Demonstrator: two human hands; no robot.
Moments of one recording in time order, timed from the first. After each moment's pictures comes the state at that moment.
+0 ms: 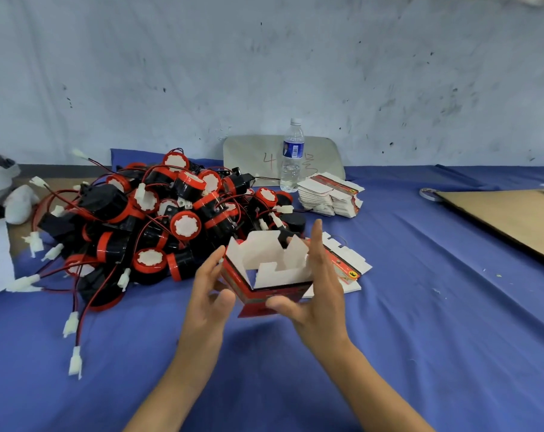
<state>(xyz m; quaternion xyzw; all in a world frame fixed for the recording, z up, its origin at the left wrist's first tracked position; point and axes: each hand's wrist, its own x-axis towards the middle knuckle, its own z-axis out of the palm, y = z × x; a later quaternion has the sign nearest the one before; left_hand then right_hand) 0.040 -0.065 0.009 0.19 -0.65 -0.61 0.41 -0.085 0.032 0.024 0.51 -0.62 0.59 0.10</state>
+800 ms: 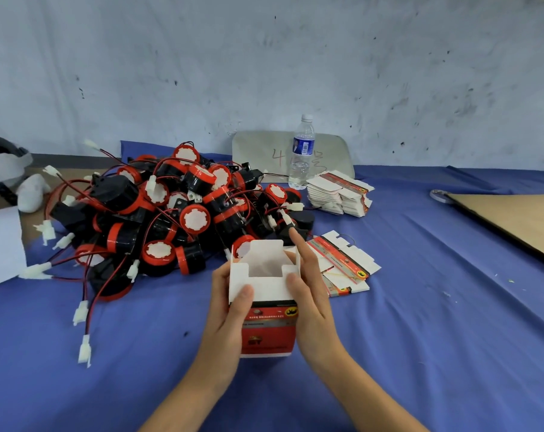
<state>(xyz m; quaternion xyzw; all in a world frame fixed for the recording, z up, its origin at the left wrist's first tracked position) 0.040 -0.037 0.009 0.16 -0.58 -0.68 0.41 -0.063 0.028 0.020 0.45 -0.51 0.71 -0.18</state>
